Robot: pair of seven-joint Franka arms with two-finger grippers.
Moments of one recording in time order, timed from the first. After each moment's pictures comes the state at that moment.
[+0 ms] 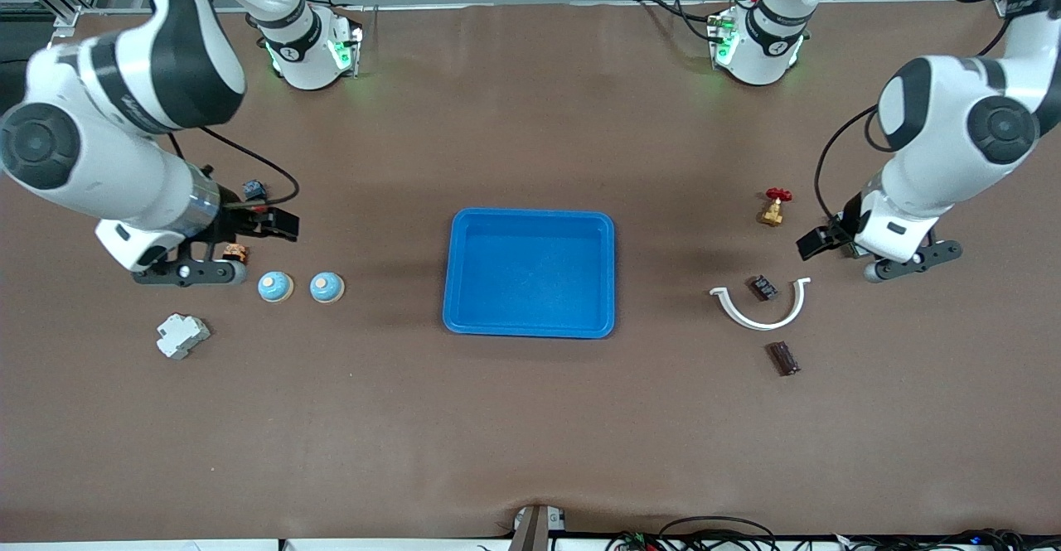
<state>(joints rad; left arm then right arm) 0.10 0.09 -0.20 -2.12 0.01 2.23 -0.41 0.19 0.21 0.02 -1.66 0.05 1.74 0.20</state>
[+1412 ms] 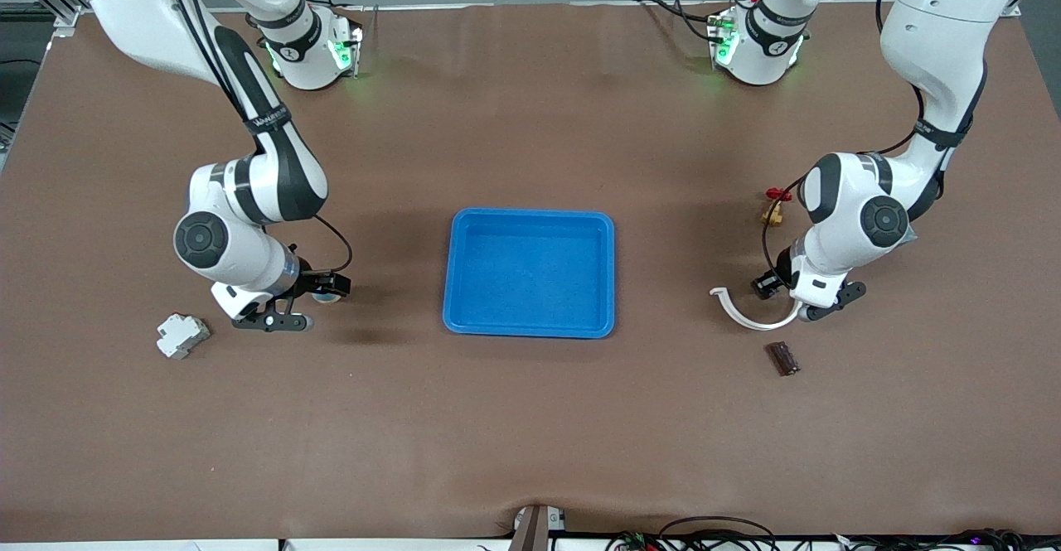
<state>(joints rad) 0.10 0.46 -0.20 -2.15 0.01 2.59 -0.54 0.19 0.45 0.00 -1.94 0.05 2.30 0.21</state>
